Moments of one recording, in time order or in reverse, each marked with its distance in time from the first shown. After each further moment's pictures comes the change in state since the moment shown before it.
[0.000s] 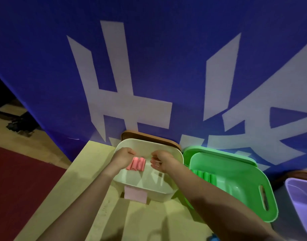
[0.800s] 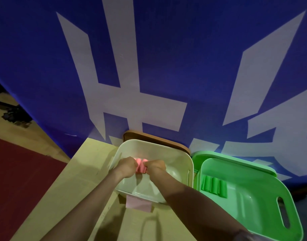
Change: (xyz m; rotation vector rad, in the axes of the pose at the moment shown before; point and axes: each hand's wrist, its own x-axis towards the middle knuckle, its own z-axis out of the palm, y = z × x) left_hand 0.037 -0.032 0.023 0.456 -0.221 -0.013; right_hand 0.050 0.029 0.048 -0.397 0.299 0.049
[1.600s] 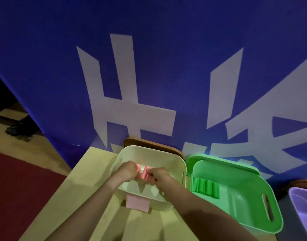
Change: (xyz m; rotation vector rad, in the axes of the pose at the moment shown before) left_hand -0.051 0.024 -0.020 -0.138 0.040 0.012; right_hand -0.016 0.021 -0.032 0.319 -0.177 -0.080
